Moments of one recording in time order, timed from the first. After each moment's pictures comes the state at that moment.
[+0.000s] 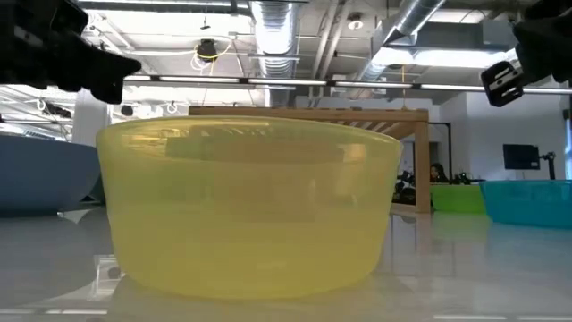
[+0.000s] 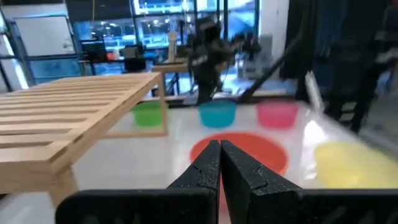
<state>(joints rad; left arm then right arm) -0.11 0.04 0.01 0.13 -0.12 0.04 0.13 0.00 0.07 0.02 -0.26 0.29</state>
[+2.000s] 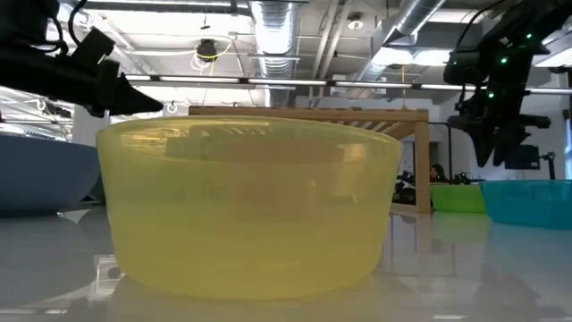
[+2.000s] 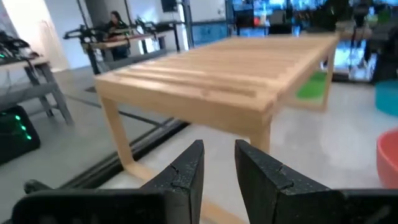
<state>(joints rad) 0.03 0.26 0.02 0.22 -0.63 0.08 -0.99 1.01 0.68 -0.86 0.22 0.34</state>
